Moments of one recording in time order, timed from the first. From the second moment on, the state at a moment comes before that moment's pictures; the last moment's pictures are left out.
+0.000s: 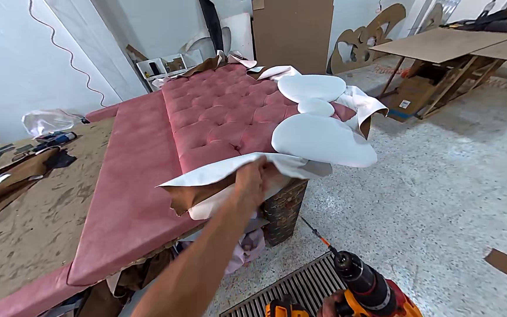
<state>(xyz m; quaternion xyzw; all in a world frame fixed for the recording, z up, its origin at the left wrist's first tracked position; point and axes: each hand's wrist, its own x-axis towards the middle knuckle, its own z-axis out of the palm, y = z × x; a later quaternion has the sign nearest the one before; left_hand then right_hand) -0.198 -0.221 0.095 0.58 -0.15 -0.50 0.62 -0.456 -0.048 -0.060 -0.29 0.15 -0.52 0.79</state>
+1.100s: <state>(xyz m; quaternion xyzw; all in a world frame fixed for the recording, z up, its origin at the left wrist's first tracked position) 0.032 -0.191 -0.018 0.42 -0.82 -0.07 0.38 -0.347 -0.022 0.014 -0.57 0.47 -0.39 0.55</state>
